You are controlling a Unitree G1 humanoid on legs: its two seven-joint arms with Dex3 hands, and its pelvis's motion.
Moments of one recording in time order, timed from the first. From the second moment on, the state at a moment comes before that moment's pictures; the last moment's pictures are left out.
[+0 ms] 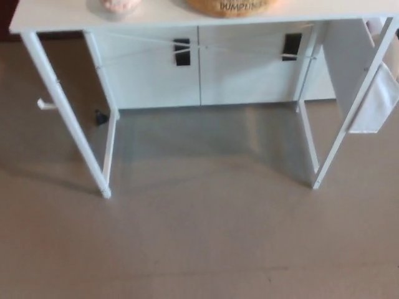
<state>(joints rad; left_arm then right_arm) 0.16 0.60 -0.17 1.29 0.30 -0.34 0.01 0.08 -0.51 0.07 1.31 -0.23 -0.20 0.03</state>
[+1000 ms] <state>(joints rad) 0.16 0.60 -0.18 1.29 0.31 -0.34 0.00 0.09 -0.50 0.06 1.32 -0.23 -0.20 0.03</state>
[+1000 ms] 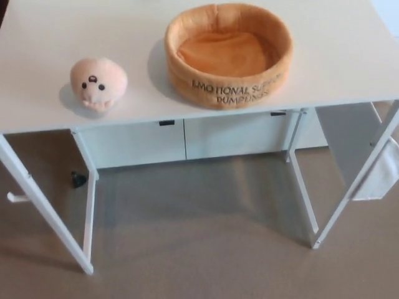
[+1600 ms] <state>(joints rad) 0.15 0.61 -0.18 1.30 0.31 -0.34 -0.01 0.09 -0.48 0.06 1.32 -0.23 -0.20 0.05</state>
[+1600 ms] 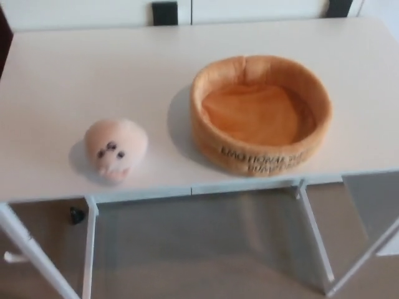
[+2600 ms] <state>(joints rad) 0.13 0.62 -0.18 1.28 0.31 -0.34 -0.03 0.10 -0.47 0.04 1.33 -0.23 -0.19 0.04</state>
